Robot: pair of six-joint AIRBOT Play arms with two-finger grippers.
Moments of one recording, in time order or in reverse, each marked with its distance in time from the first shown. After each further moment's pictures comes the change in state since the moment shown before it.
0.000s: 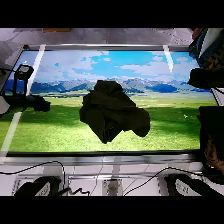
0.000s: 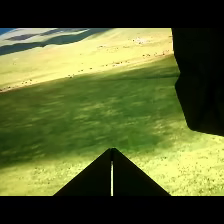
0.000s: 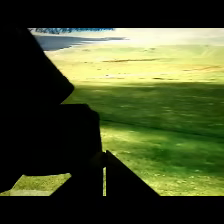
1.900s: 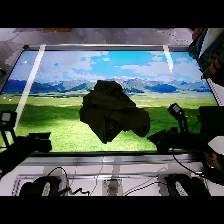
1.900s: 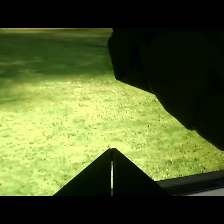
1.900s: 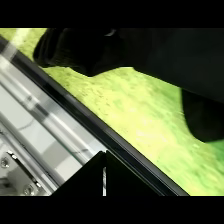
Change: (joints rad) left arm 0.000 0.740 -0.510 -0.196 -0.081 -0.175; right arm 0.193 0.627 -1.079 0.459 -0.309 -0.581
